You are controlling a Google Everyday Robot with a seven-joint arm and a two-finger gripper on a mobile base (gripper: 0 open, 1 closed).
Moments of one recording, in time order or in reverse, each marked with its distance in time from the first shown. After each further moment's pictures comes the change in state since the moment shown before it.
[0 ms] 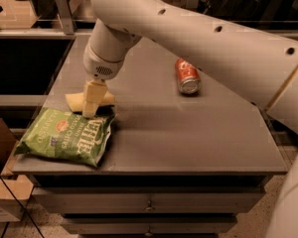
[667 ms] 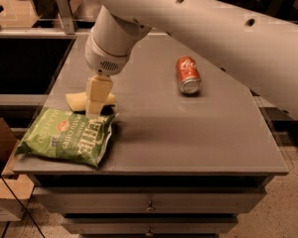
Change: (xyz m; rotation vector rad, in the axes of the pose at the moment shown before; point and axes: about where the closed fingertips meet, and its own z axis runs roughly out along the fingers) arm -0.002 0.016 -0.043 0.047 -0.005 -0.045
